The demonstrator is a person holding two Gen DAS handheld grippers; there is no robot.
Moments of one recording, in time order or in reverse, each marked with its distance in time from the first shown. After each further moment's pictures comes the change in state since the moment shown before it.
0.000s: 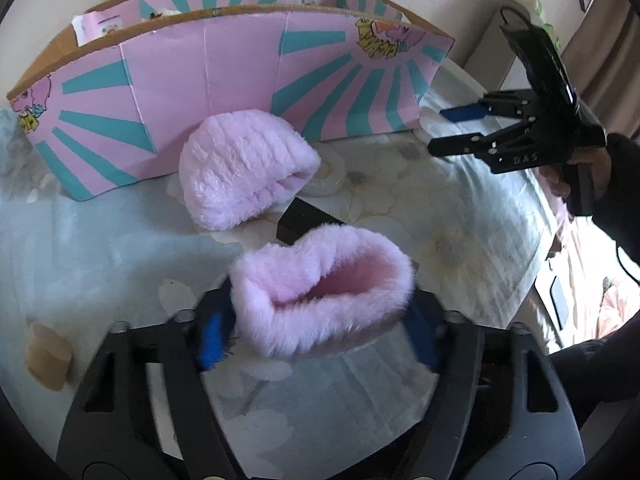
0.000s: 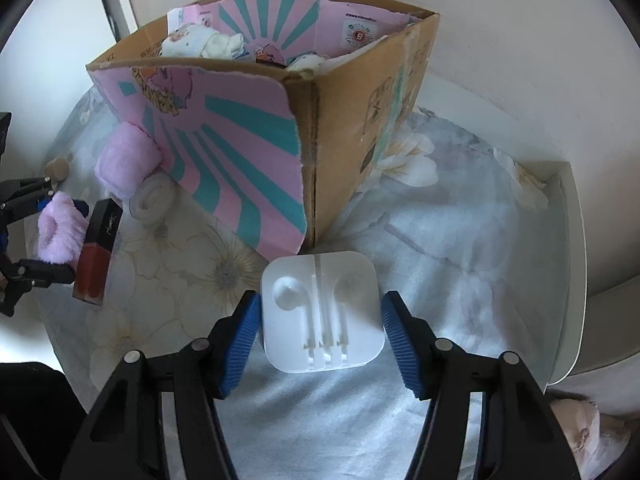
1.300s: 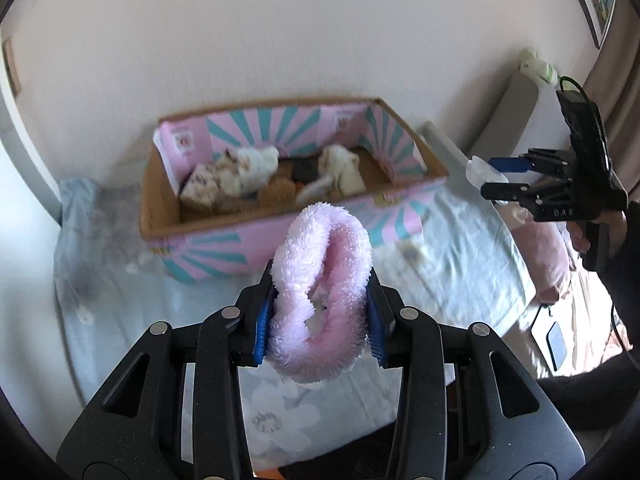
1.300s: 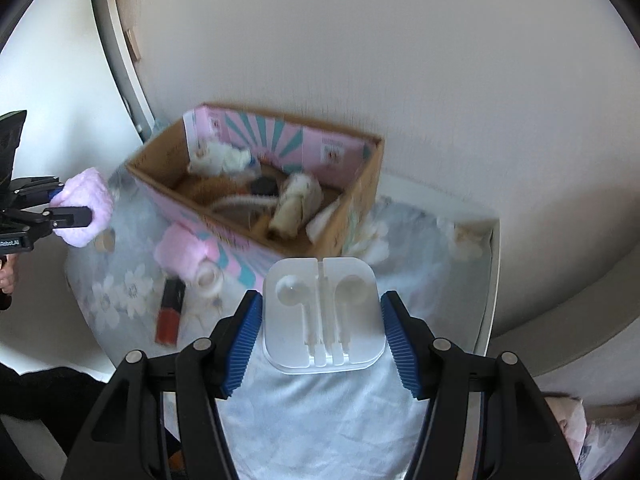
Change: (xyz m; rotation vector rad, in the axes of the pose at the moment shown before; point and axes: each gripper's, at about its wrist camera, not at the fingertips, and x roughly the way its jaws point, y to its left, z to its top) left arm -0.113 0.001 0.075 -0.039 -0.127 0.120; right arm -0.112 -0.004 0.030 0.063 -0.167 0.003
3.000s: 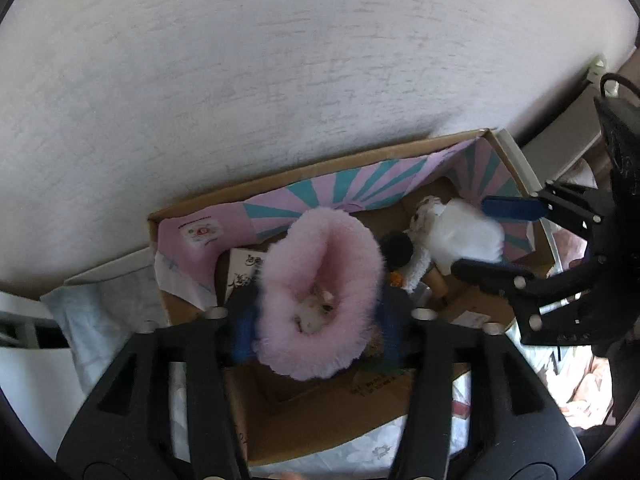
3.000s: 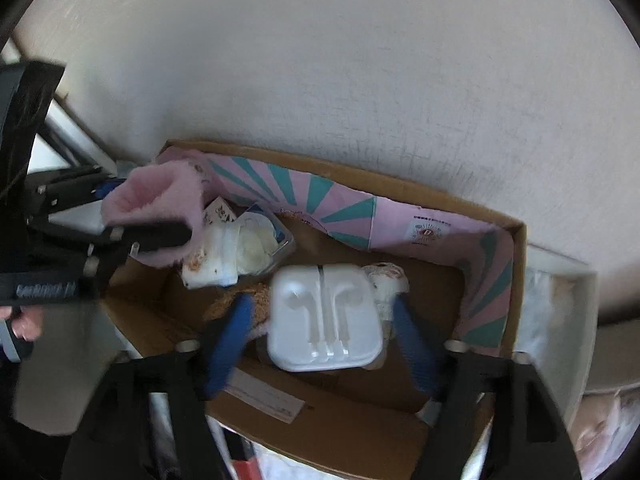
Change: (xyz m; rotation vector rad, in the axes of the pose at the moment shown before) left arm 0.128 0.094 0.139 0.029 0.268 -0.006; right arm 0.127 0.041 0.130 0.193 0.187 0.054
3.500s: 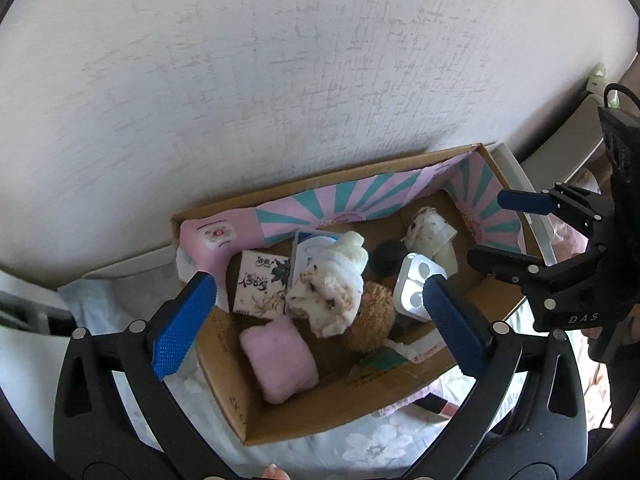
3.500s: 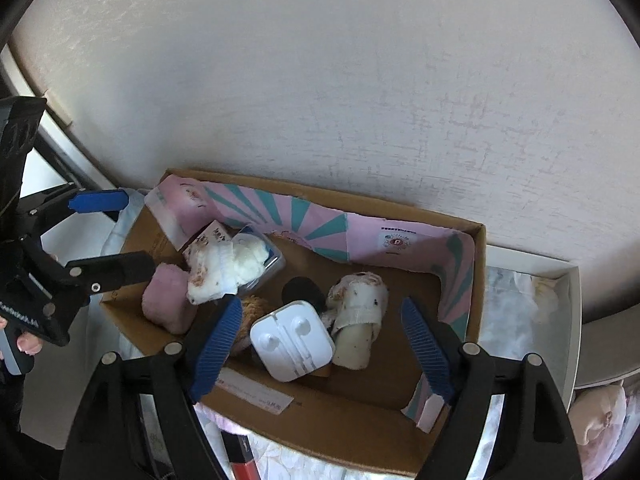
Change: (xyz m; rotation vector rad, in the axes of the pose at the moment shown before) left arm -0.029 -0.003 -0.007 -0.010 -0.057 0.029; right arm -0.026 -0.010 -0.007 0.017 -0.078 -0.019
